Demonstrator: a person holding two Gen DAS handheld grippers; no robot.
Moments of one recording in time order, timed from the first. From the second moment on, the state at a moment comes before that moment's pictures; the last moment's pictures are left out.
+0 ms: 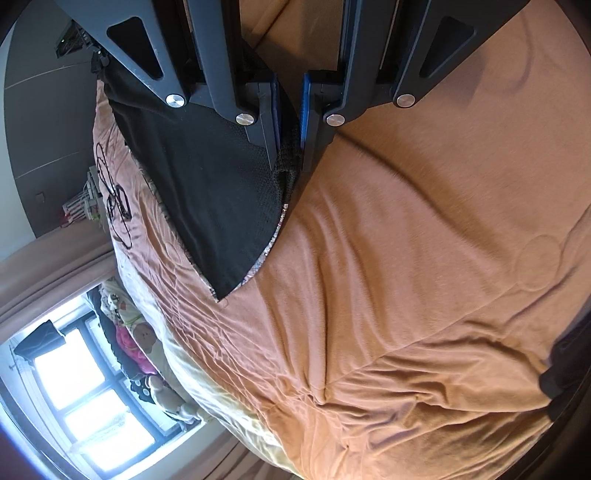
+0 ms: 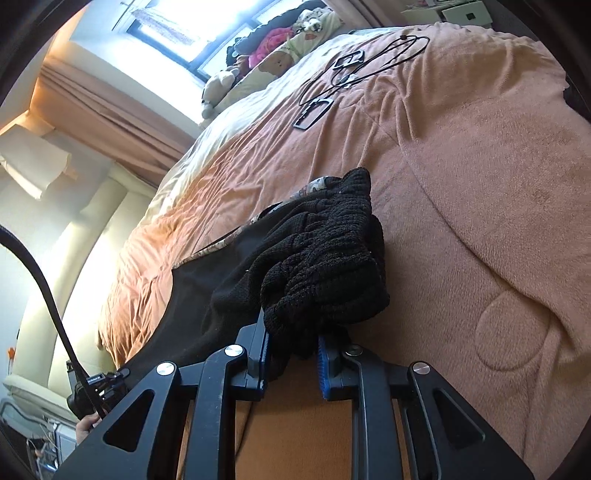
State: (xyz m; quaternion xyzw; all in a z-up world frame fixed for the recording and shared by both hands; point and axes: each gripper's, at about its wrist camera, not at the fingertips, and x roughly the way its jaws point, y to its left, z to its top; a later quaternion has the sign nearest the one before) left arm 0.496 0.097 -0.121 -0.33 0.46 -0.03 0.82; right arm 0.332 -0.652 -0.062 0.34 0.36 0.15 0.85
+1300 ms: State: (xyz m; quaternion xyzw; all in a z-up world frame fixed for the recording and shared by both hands) left arm 0.333 0.118 -0.181 -0.39 0.49 -0.05 0.78; right arm 0.302 -0.642 -0.039 0.18 0.44 0.13 0.87
